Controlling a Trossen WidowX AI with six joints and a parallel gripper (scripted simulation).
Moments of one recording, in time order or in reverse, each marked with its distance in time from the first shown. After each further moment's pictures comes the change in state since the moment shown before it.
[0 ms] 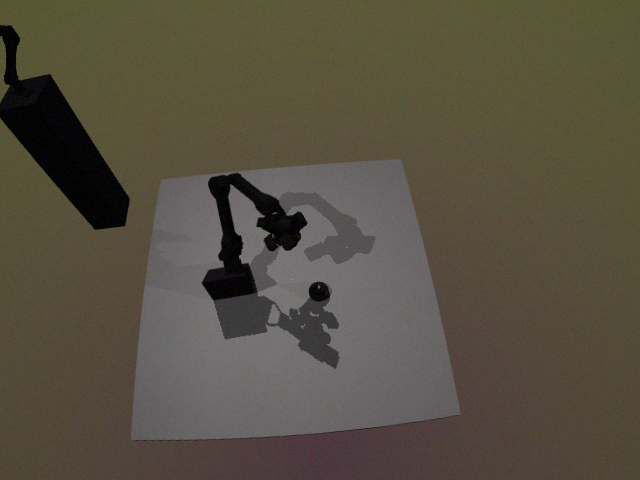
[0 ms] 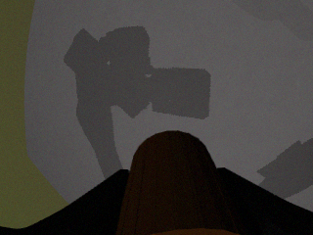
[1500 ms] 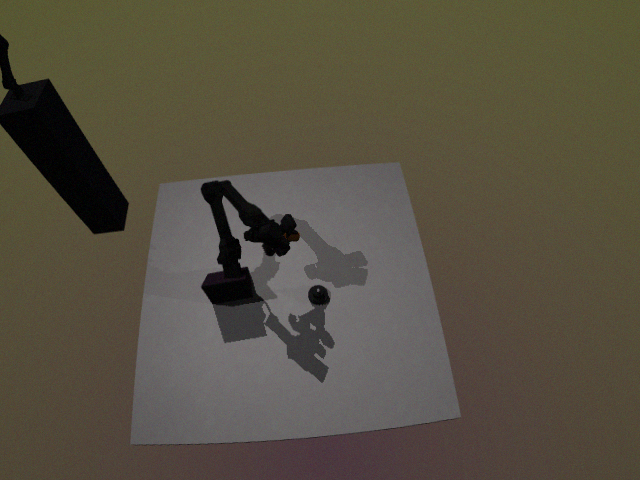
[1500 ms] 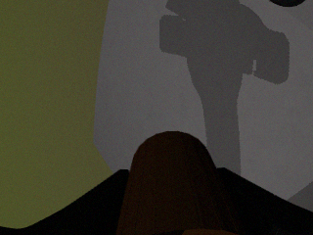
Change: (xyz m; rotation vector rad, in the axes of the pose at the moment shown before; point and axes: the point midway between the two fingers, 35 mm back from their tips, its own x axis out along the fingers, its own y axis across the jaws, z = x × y) arm -0.034 0.008 0.006 -0.003 -0.006 0.347
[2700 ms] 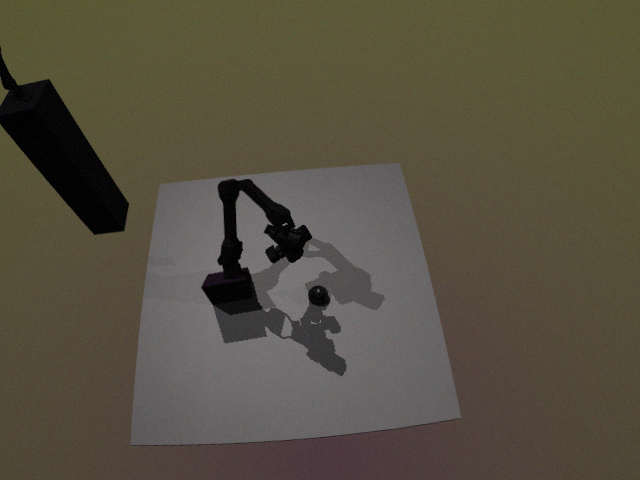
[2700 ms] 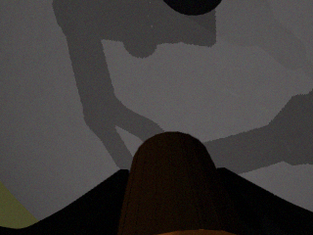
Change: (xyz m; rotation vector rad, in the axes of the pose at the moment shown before) arm 0.033 -0.036 0.028 -0.020 0.006 -0.539
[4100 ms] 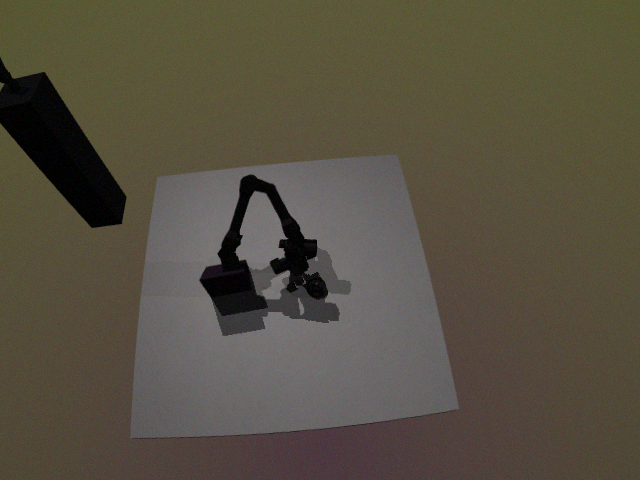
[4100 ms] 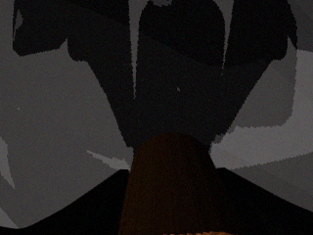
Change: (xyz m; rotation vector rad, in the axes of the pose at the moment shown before) arm 0.149 -0.062 0.020 0.006 0.010 -0.337
